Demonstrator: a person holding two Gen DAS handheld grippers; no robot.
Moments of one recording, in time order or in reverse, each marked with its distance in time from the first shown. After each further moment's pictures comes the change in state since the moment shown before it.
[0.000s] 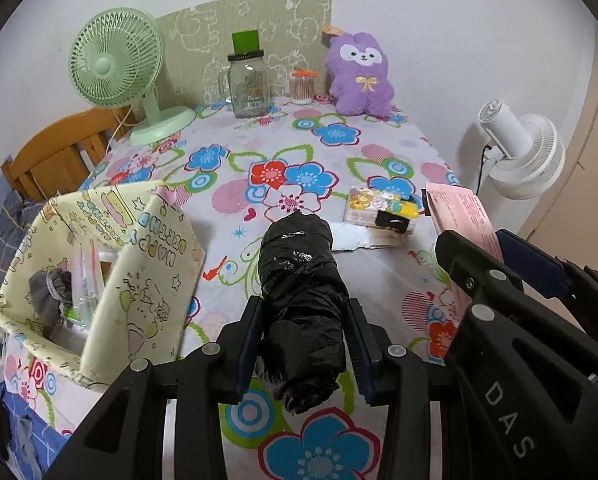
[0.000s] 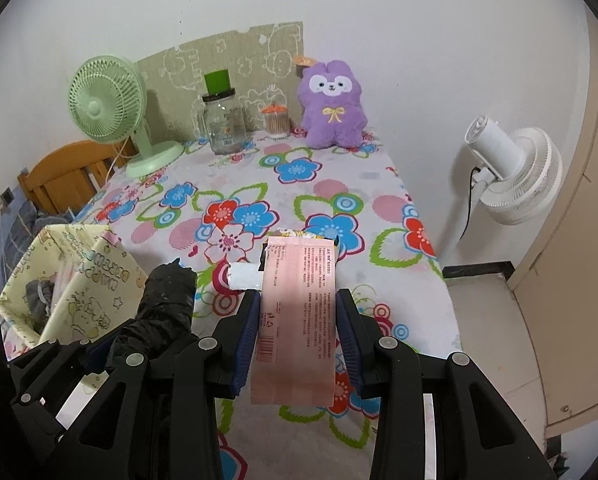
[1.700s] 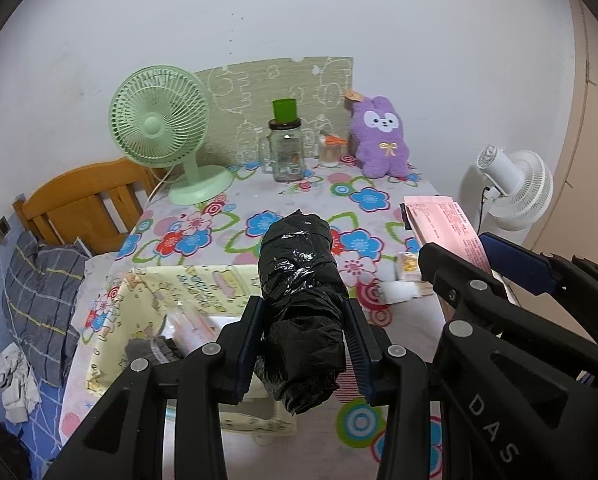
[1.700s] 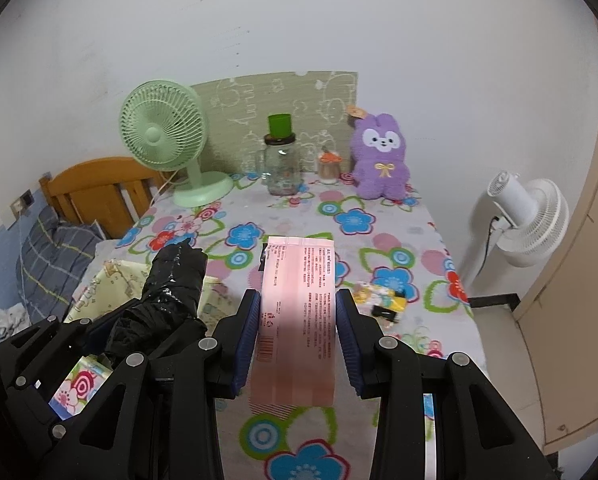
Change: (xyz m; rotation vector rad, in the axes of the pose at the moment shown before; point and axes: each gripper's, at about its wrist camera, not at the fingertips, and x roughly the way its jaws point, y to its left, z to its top) left arm -0.068 0.094 0.027 0.048 -0.149 -0.001; right arm -0.053 0.104 0.040 -0.058 -0.076 0.026
